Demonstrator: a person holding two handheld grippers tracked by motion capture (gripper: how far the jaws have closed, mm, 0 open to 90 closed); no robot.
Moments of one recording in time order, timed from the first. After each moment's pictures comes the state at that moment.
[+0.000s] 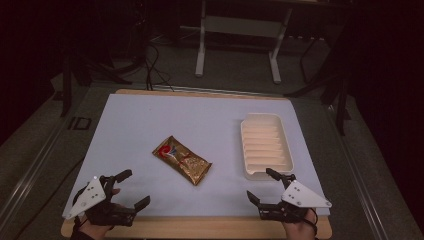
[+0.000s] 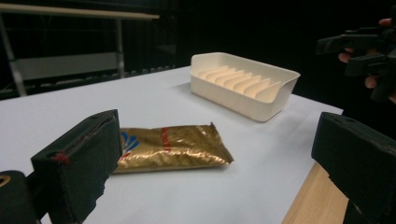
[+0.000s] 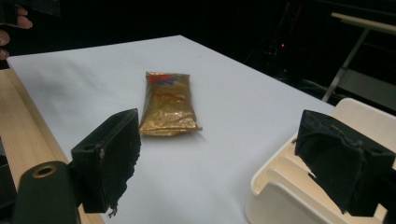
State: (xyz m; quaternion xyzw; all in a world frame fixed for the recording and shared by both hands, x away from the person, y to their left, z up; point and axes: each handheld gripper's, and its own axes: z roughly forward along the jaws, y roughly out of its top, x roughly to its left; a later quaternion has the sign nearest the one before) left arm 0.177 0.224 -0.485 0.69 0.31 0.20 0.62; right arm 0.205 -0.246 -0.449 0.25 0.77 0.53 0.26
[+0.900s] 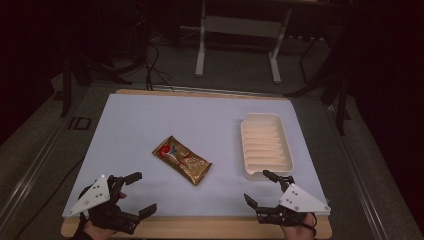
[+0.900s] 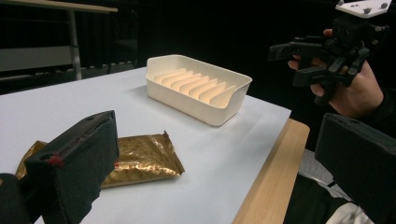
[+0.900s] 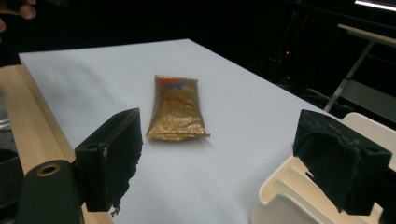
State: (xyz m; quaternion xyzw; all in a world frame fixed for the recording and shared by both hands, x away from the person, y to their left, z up) left arm 0.174 0.207 -0.457 0.71 0.28 0.13 0.63; right arm 0.196 -0.239 -0.442 0.23 0.77 0.53 0.27
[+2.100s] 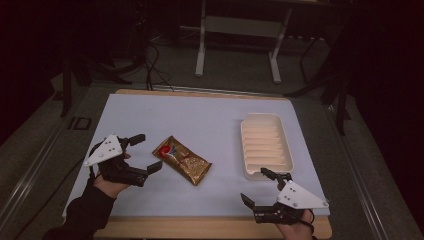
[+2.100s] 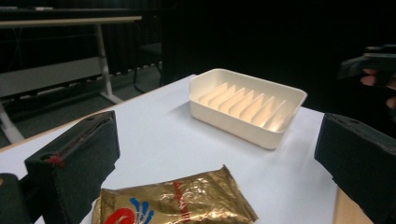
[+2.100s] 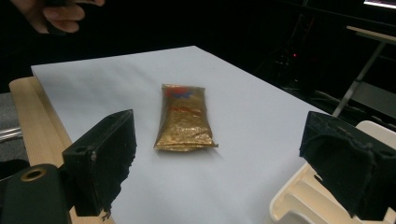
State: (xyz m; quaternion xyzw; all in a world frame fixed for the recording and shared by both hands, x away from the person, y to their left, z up) left arm 0.260 0.205 -0.428 0.72 0.28 0.19 0.60; right arm 0.199 -0.231 -0.436 0.22 0.77 0.54 0.25
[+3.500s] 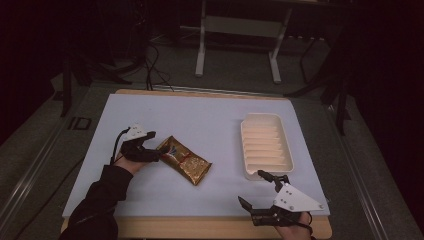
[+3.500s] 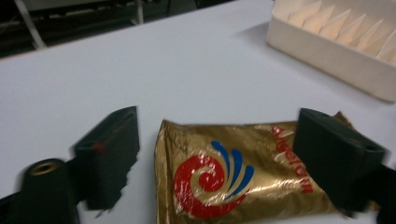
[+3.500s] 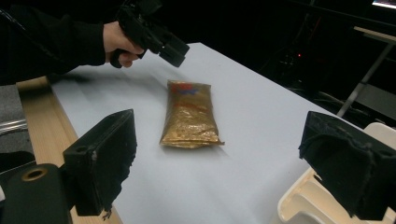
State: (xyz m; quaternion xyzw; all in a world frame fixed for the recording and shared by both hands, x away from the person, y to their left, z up) left arm 0.354 0.202 -0.510 0.77 0.38 0.17 0.48; right arm 0.196 -0.226 -0.440 0.21 0.78 0.53 0.25
